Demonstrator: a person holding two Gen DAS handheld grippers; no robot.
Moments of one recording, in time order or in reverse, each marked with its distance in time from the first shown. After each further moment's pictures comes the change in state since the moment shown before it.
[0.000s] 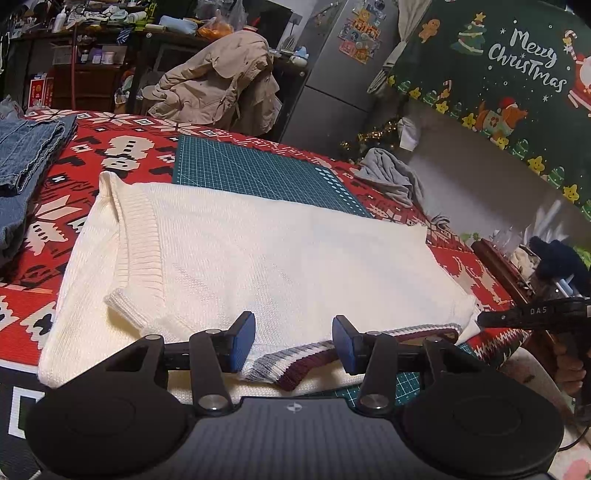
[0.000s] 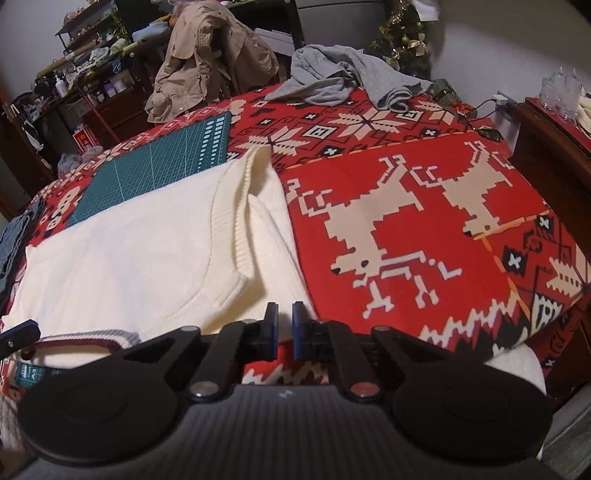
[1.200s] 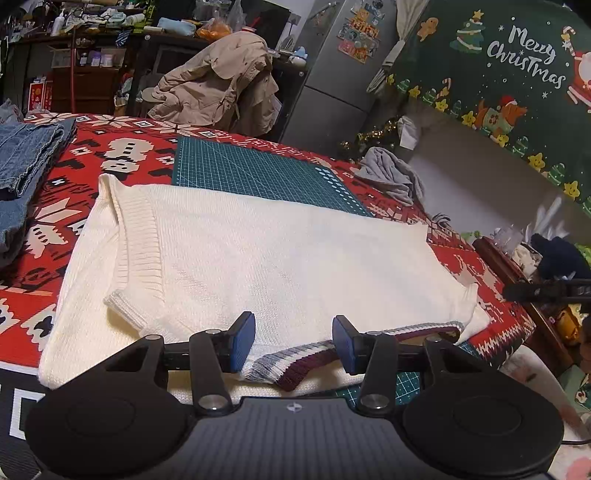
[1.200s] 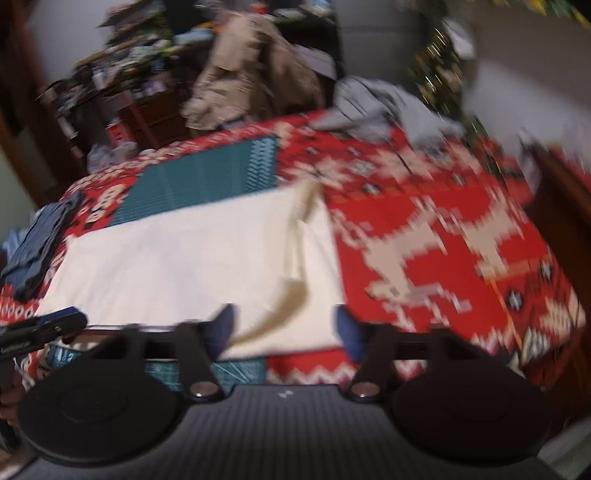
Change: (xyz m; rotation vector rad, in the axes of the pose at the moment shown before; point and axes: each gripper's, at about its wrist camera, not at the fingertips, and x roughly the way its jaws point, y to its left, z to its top) left arm 0.000 -0.002 0.000 0.012 -0.001 0.007; right arm -0.047 0.040 0.003 -0.163 -0.089 0.057
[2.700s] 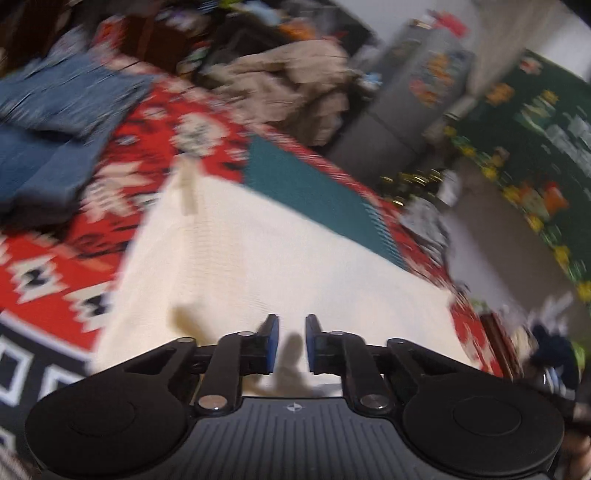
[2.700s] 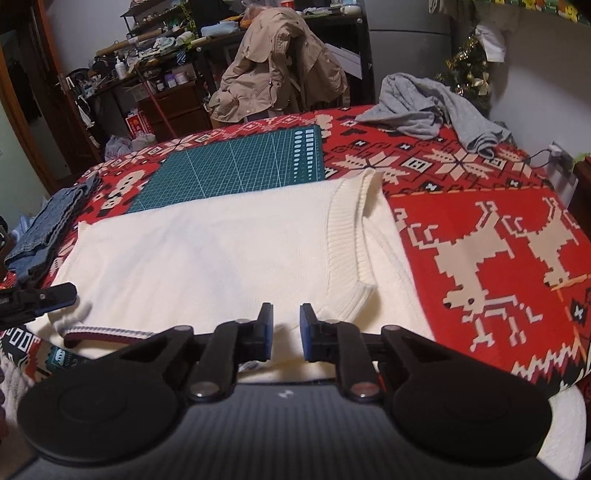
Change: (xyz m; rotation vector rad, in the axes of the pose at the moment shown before) left arm -0.011 0.063 0.015 -0.378 -0.026 0.024; right arm 0.050 0.031 -0.005 -0.001 0.029 0.053
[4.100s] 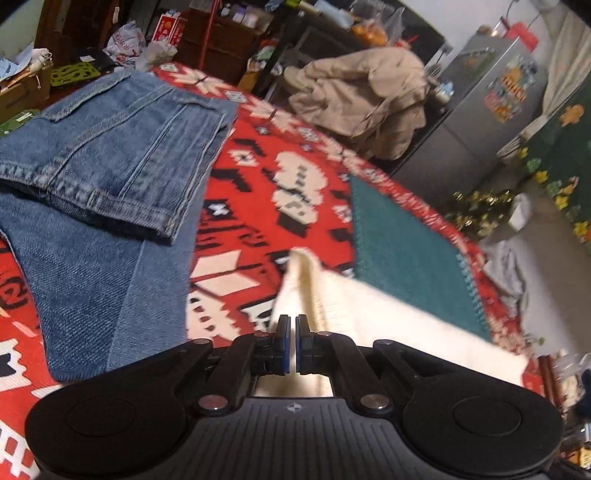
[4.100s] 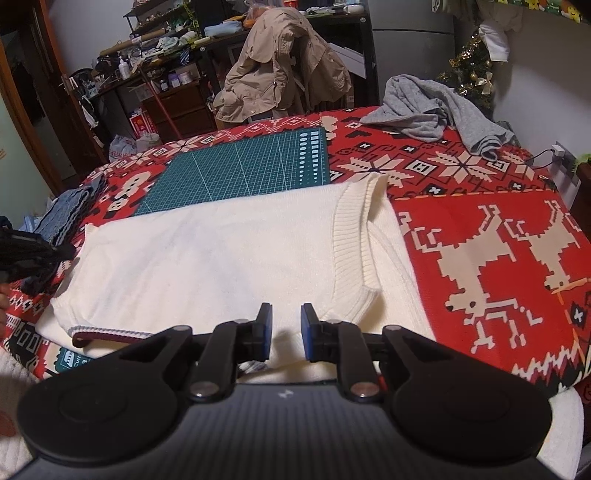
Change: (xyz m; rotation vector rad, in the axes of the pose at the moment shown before) left arm 0.017 0.041 0.078 -0.022 0.020 0.195; right arm -0.010 0.005 0.003 0.003 0.000 0.011
